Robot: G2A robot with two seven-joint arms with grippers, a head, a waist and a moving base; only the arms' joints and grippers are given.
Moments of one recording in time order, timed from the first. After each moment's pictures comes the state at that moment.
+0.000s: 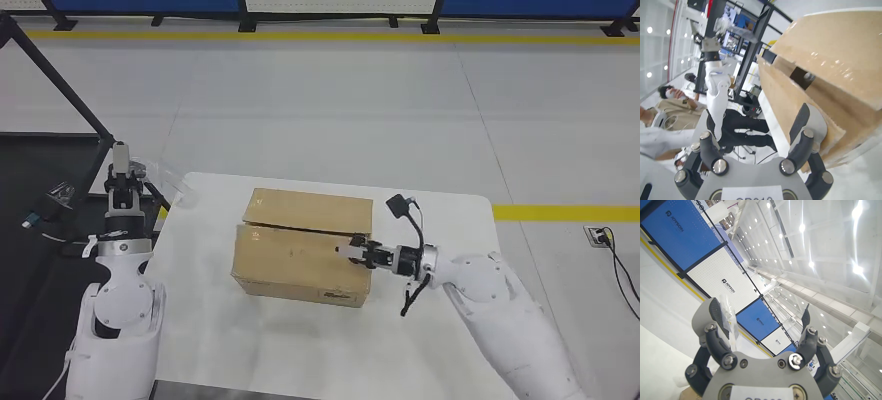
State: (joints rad) left arm 1.00 -1.30 -1.66 -1.58 0.24 -0.27 0.14; right arm -0.74 -1.21 1.09 -1.35 0.03 -0.28 0.84
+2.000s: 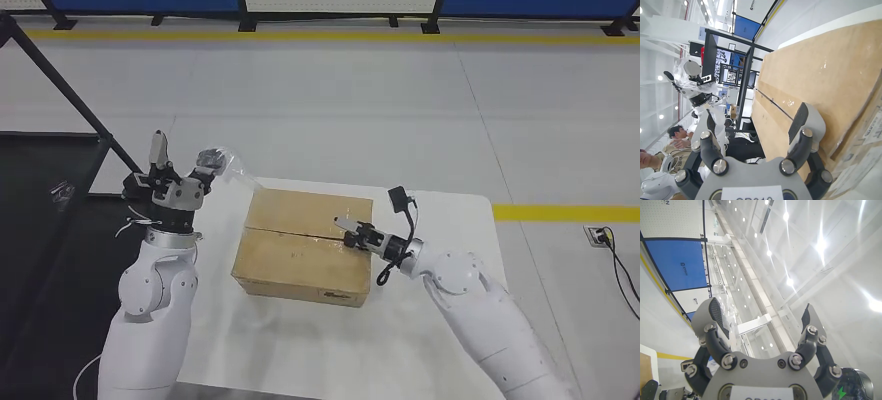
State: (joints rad) left arm 0.93 -1.32 -1.50 -1.54 -0.62 -0.33 -0.29; right arm -0.68 -1.27 1.02 -1.15 0.14 -0.25 0.66
